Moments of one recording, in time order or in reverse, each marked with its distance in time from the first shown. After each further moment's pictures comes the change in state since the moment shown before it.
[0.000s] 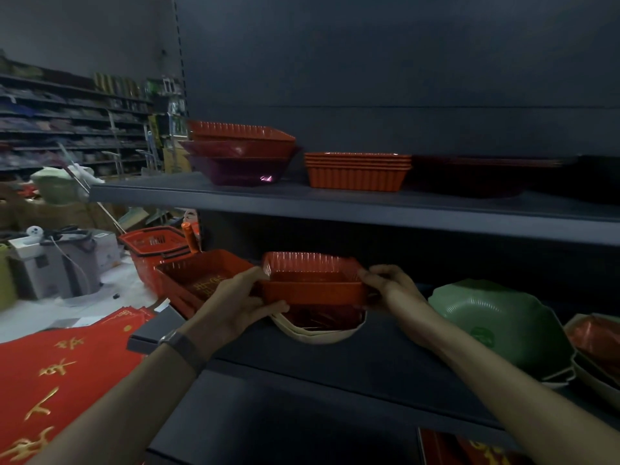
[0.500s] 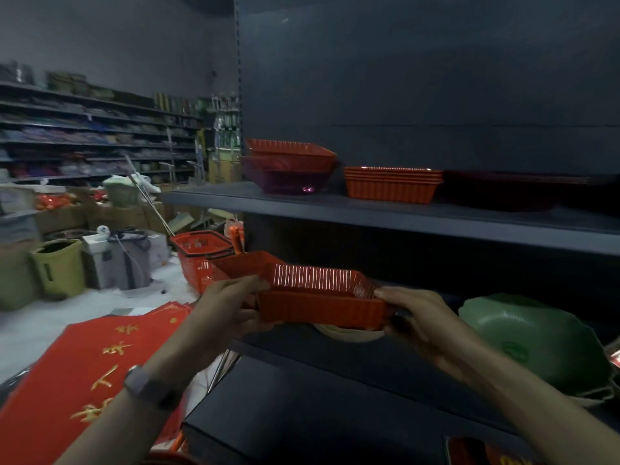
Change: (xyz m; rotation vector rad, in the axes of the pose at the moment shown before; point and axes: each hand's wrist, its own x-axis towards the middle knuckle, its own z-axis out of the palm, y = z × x) left_hand -0.127 0.023 -0.038 0.159 0.076 0.254; right_hand -0.110 -0.044 0.017 0.103 -0.263 -0.002
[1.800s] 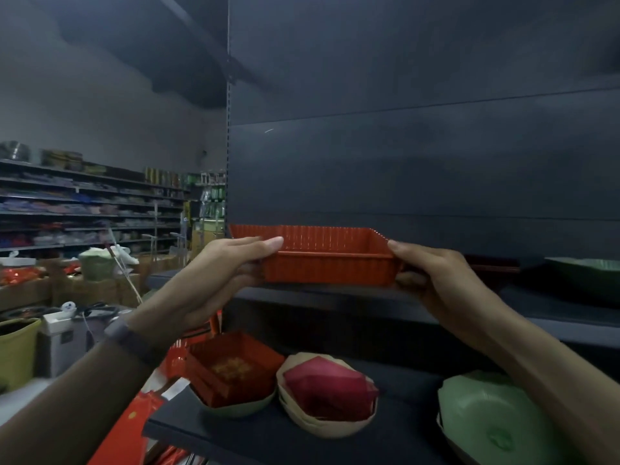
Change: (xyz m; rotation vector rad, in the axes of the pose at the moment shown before) left_hand 0.014 0.152 0.052 0.174 -0.334 0.385; right_hand -0.028 -0.172 -0.017 -0.026 0.067 -0.462
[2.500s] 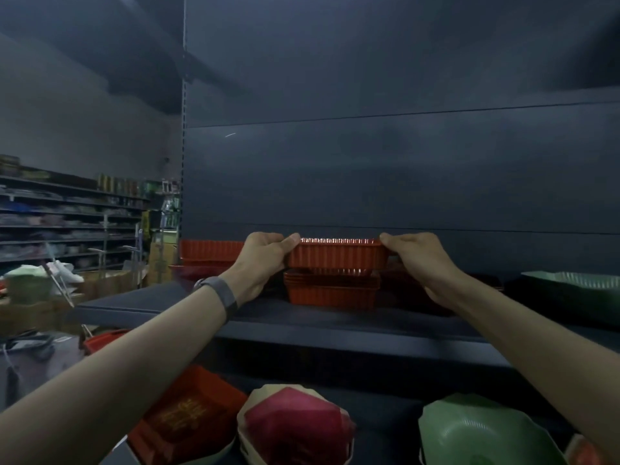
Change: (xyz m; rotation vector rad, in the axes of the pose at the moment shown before) left_hand 0.196 -0.067 0.043 0.025 0.101 -0.008; right_hand 0.137 0.032 -0.068 -0.433 0.321 0.021
